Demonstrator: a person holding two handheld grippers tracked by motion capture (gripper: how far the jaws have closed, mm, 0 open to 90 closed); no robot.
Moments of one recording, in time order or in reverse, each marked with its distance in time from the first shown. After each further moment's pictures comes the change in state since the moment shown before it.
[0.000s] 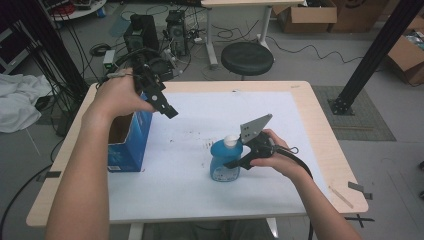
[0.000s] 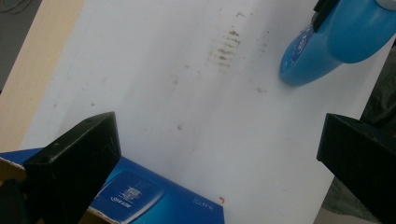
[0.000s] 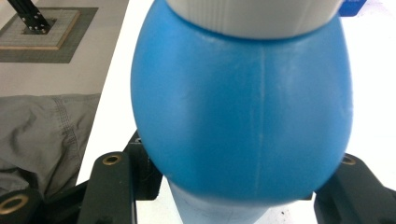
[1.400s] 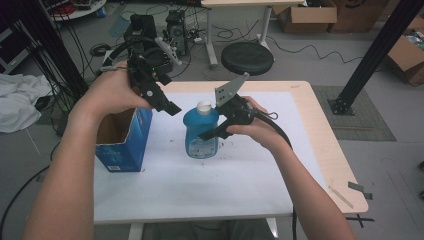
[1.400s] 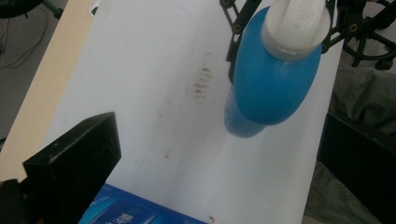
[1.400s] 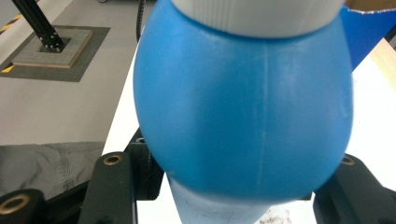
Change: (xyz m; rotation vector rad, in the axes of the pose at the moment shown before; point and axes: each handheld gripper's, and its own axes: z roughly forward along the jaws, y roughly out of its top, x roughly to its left) left arm -0.025 0.006 -0.040 -0.140 -0.046 0.102; right arm -0.033 0.110 -0.005 -0.037 0.042 -0.044
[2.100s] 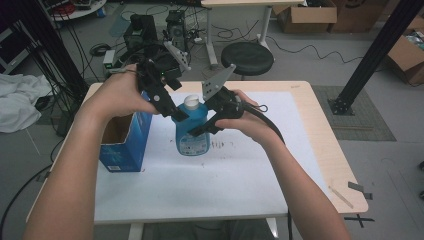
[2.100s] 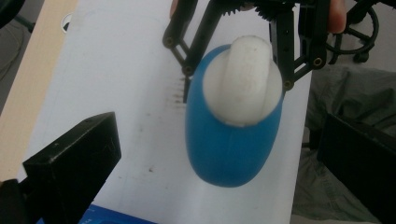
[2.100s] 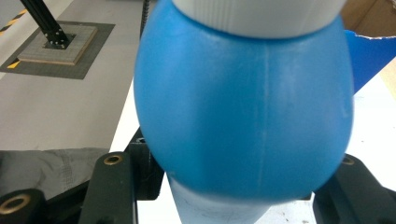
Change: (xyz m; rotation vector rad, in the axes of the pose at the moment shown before) left arm -0.014 0.012 0.009 -0.001 -0.065 0.060; right arm -0.002 0.031 0.010 0.027 0.023 -0.020
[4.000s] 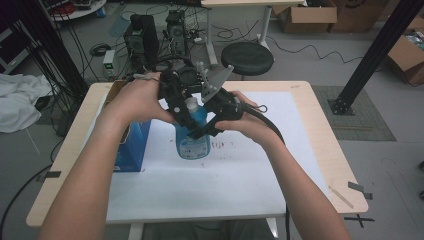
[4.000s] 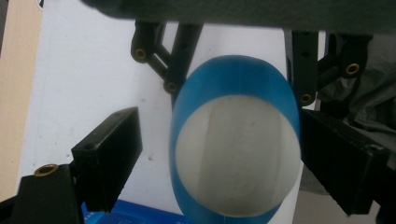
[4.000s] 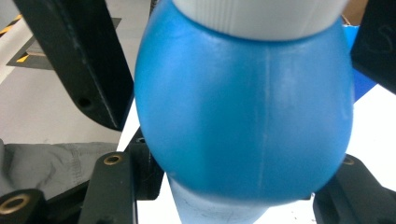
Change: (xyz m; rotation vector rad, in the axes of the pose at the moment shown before) left arm -0.014 0.024 0.035 0.169 0.025 0.061; right arm 0.004 0.002 0.002 0.023 0.027 0.002
